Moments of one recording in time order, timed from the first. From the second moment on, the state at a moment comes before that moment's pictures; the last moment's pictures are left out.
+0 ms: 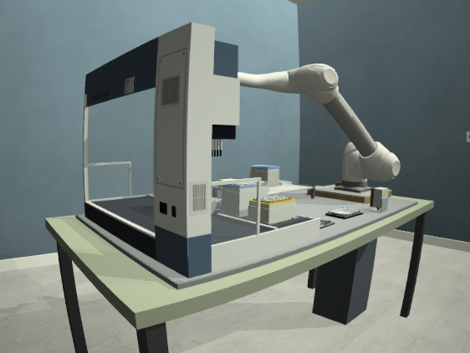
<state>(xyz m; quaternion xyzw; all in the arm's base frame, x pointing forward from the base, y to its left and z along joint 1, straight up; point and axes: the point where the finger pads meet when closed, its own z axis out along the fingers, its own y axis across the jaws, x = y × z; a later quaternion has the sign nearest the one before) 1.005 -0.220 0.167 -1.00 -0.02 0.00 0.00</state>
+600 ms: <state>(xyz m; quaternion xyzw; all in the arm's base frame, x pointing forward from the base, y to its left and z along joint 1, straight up) 1.005 -0.220 0.140 -1.00 -0.02 0.00 0.00</state>
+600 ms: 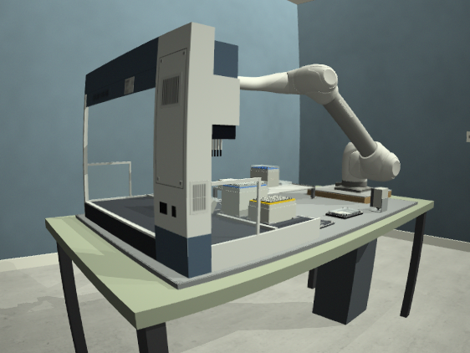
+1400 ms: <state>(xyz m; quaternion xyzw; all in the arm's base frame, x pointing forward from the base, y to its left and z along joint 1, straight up) 1.005 -0.220 0.107 -1.00 -0.02 0.00 0.00</state>
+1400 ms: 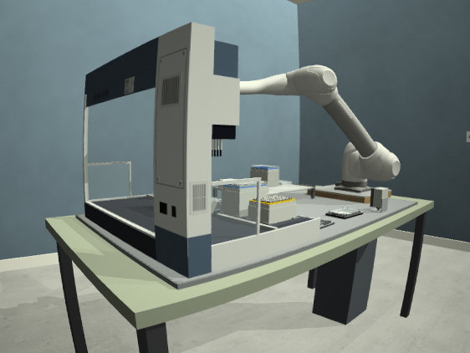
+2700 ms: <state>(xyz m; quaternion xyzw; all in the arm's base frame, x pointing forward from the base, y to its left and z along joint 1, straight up) 1.005 -0.220 0.069 -1.00 -0.02 0.00 0.00</state>
